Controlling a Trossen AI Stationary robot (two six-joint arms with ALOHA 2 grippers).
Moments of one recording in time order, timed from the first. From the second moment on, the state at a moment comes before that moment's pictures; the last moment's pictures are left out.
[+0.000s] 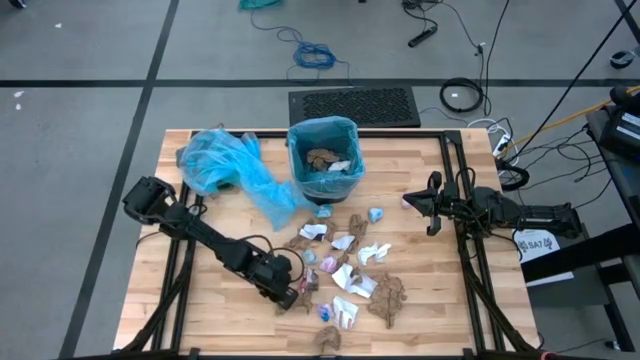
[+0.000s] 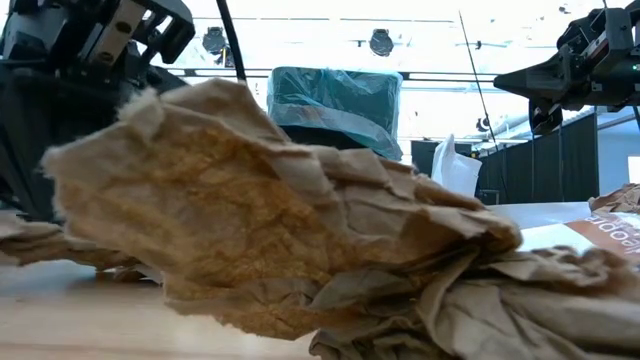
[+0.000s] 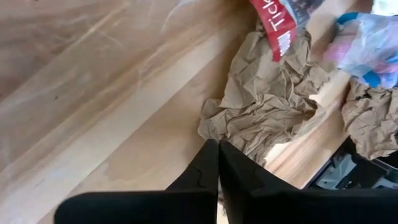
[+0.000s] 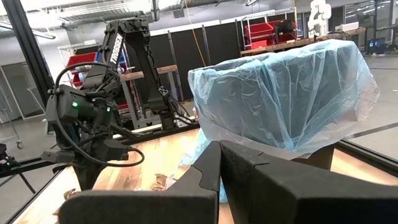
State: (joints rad) left arm -0.49 1.71 0.89 -0.20 0.16 -1.45; right arm -0.05 0.00 0.01 0.09 0.16 0.20
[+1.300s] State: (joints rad) left arm -0.51 1.70 1.03 -0.12 0.02 -1.25; right arm -0.05 0.00 0.01 0.09 0.16 0.20
